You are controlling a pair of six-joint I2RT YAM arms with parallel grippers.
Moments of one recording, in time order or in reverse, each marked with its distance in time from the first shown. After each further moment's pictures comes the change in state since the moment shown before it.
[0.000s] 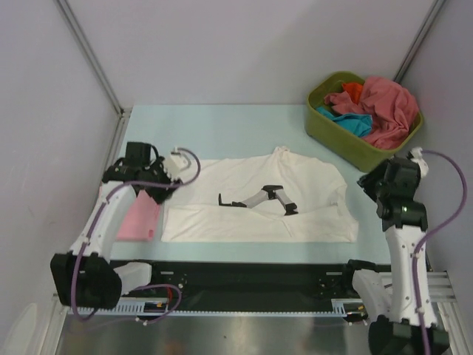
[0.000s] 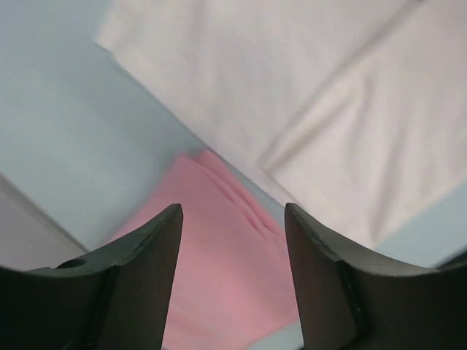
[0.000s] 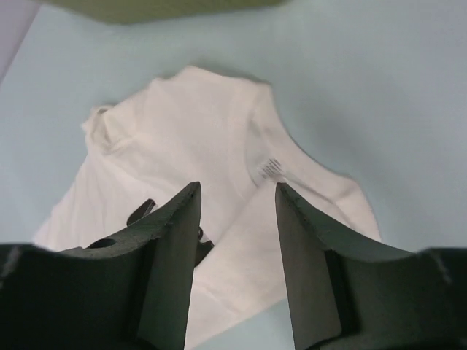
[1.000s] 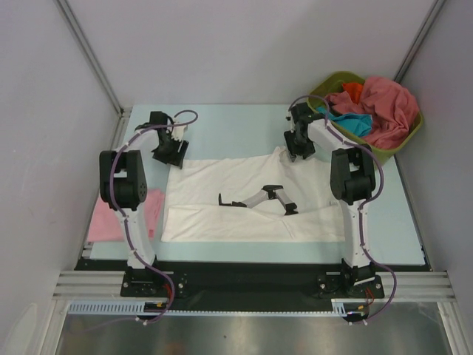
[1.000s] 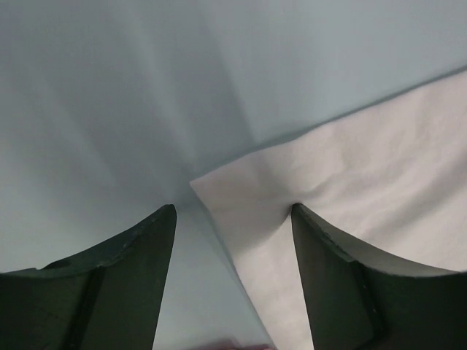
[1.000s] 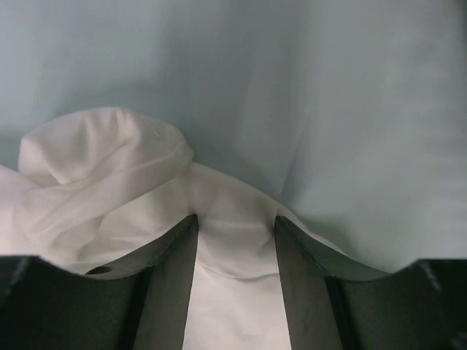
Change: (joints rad) left arm 0.080 0.990 0.637 0.269 -0.119 -0.519; right arm 0.463 1.537 1.051 -0.045 -0.066 -0.661
